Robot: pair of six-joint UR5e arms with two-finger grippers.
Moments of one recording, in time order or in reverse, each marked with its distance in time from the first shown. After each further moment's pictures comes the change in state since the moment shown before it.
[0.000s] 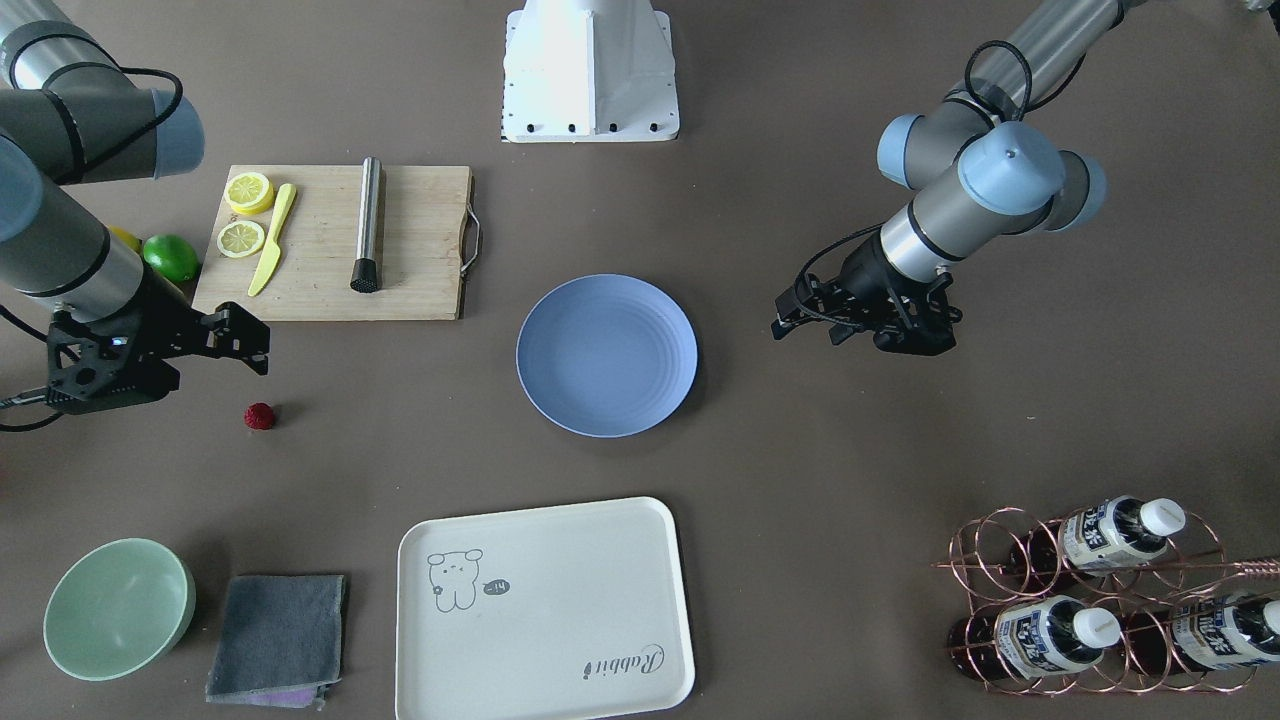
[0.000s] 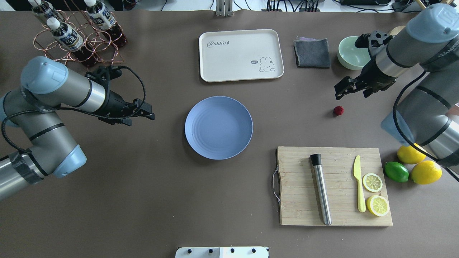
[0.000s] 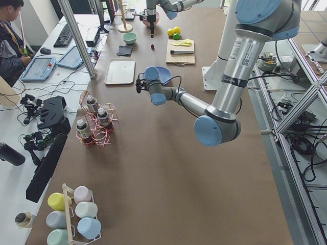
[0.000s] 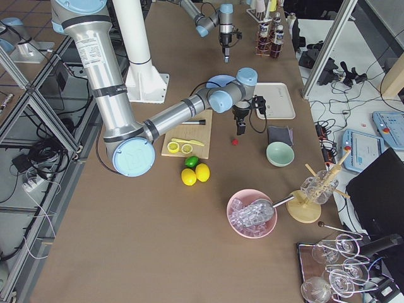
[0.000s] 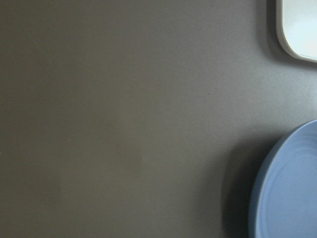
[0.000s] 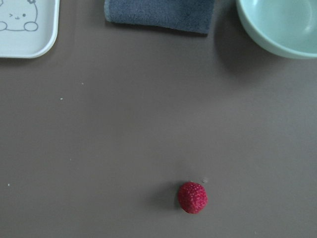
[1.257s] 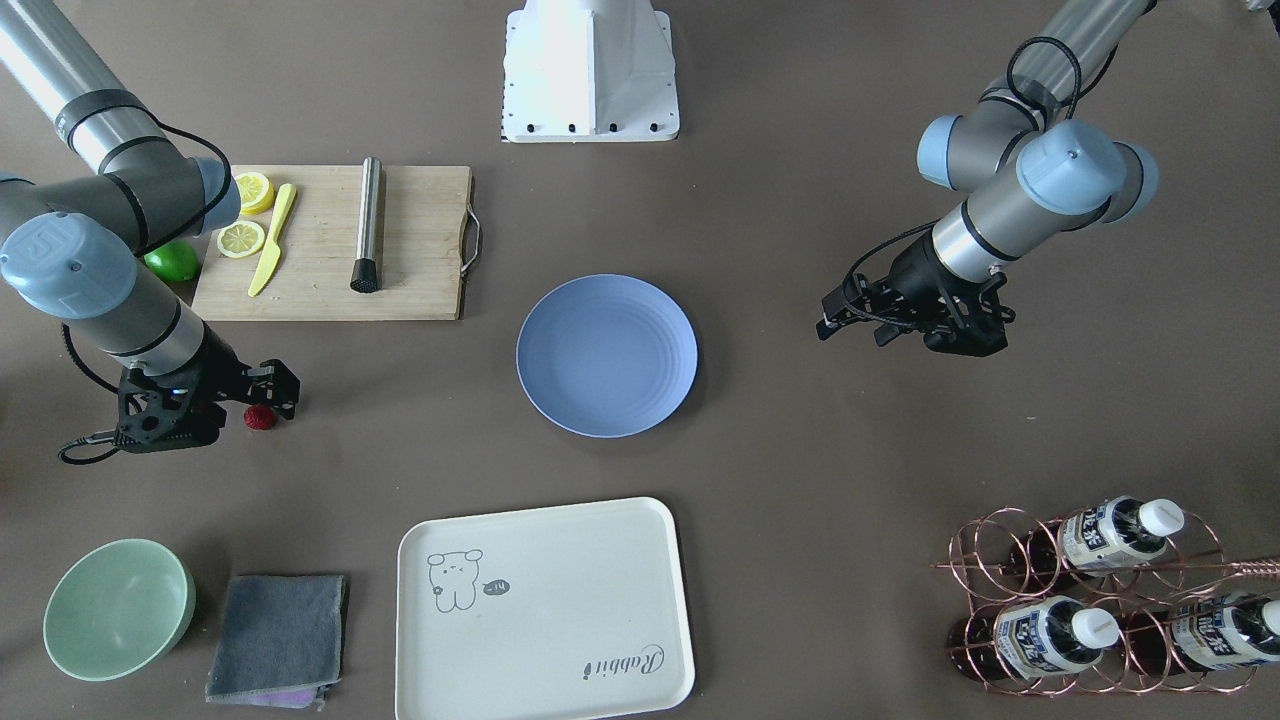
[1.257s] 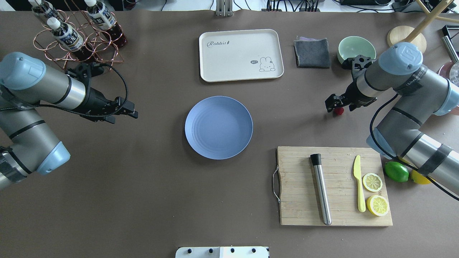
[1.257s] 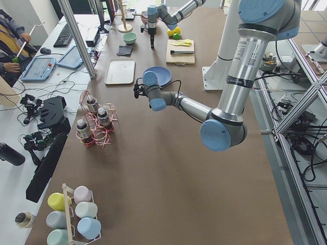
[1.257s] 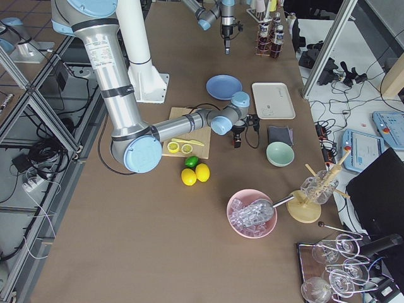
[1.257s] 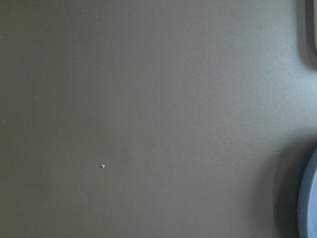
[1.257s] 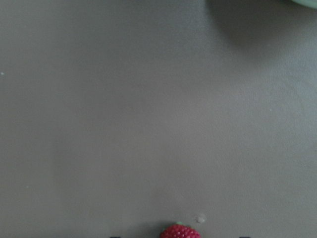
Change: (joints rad) left arm -0.030 0.038 -0.010 0.002 -0.017 0.037; right arm -0.065 0.005 -0.182 0.175 -0.077 0.078
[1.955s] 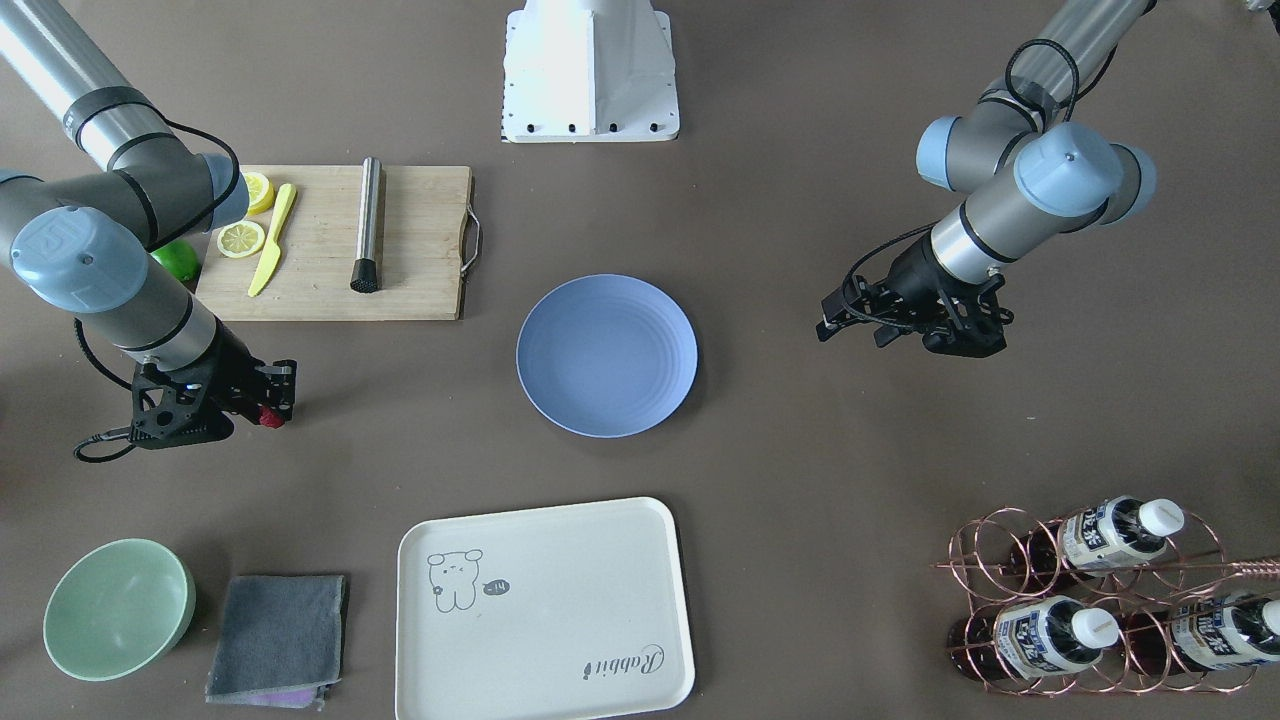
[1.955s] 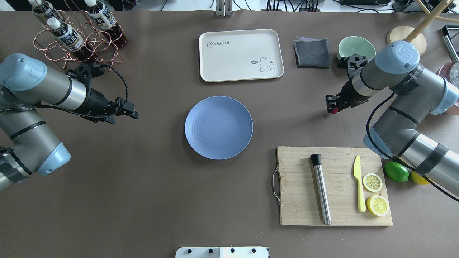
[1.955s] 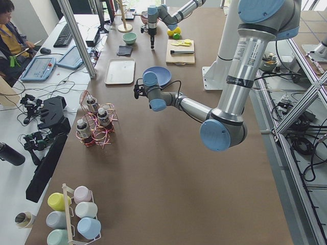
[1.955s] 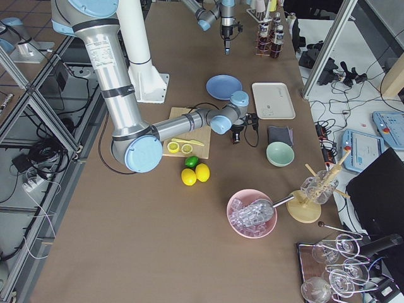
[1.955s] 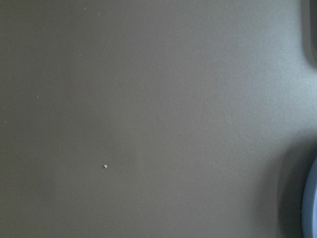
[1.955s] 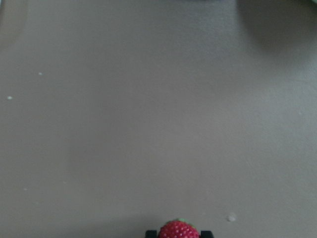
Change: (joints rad) left arm 0.003 0.000 0.004 -0.003 0.004 0.000; right arm -0.006 0.029 0.020 -0.006 0.010 0.003
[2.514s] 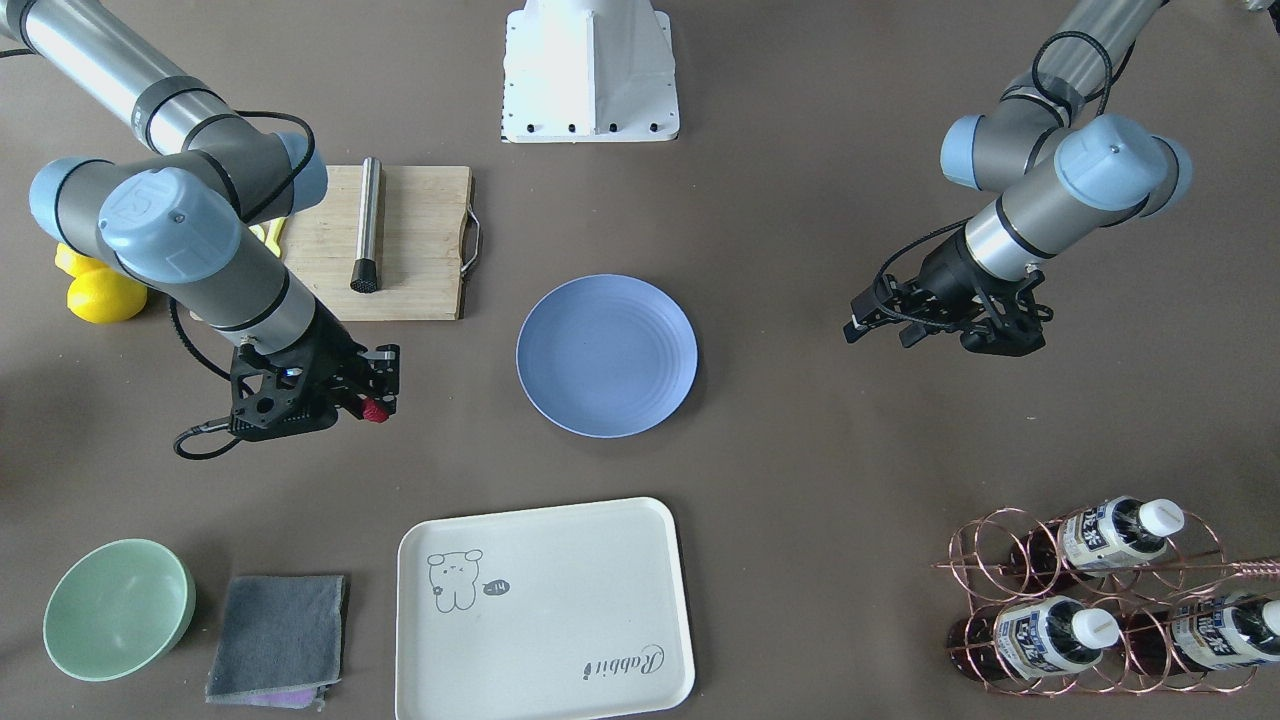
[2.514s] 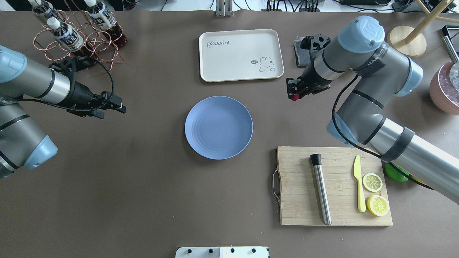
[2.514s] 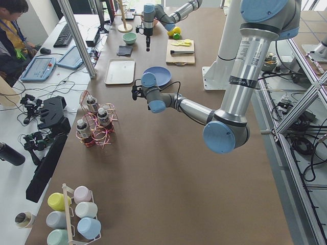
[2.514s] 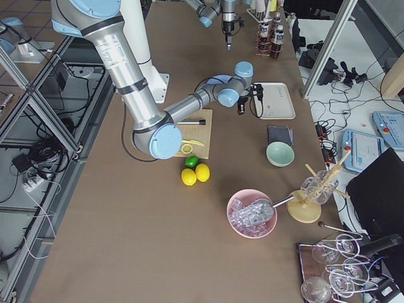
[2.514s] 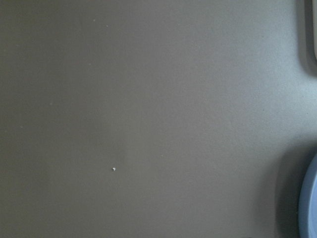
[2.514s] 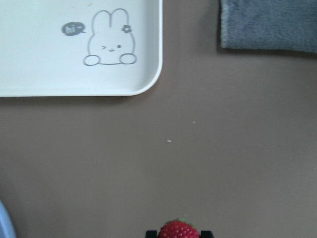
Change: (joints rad) left arm -0.076 0.040 -0.015 -0.002 -0.057 0.029; right arm -0.053 0.194 0.037 -0.074 0.016 0.156
